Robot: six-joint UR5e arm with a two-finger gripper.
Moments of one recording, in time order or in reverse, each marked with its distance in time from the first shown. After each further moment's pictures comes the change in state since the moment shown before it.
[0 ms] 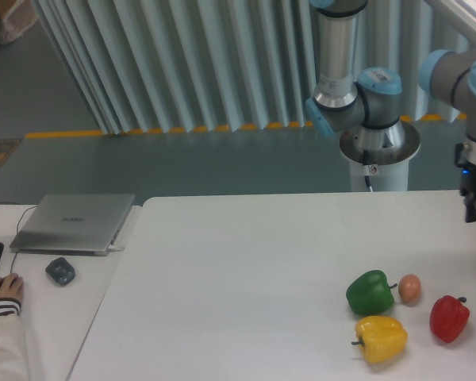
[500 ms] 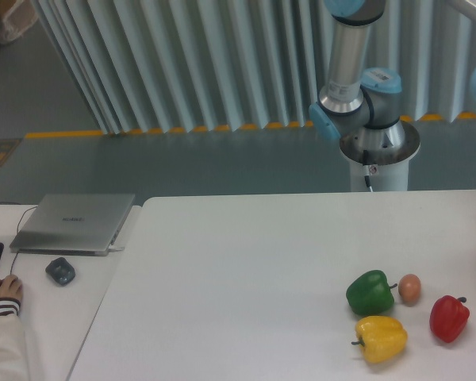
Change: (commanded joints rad) arm 0.161 -0.060 0.049 0.069 -0.015 0.204
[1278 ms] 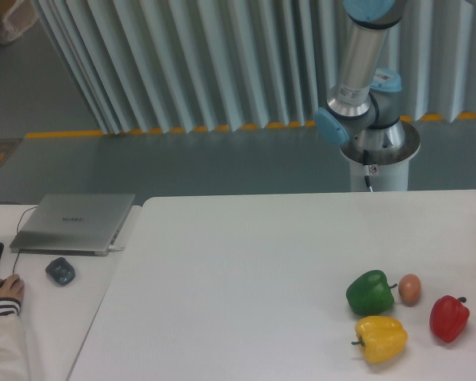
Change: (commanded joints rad) arm 0.207 -0.071 0.014 0.139 0.009 0.180
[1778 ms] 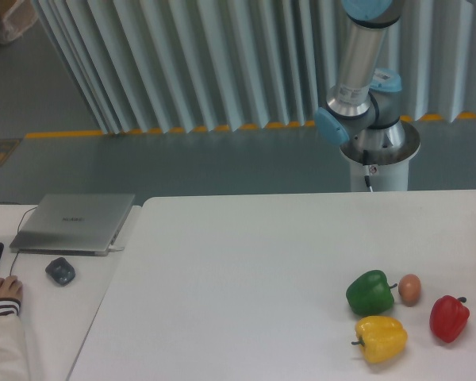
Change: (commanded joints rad) arm 0.052 -0.009 -0.006 0.003 0.028 0.076
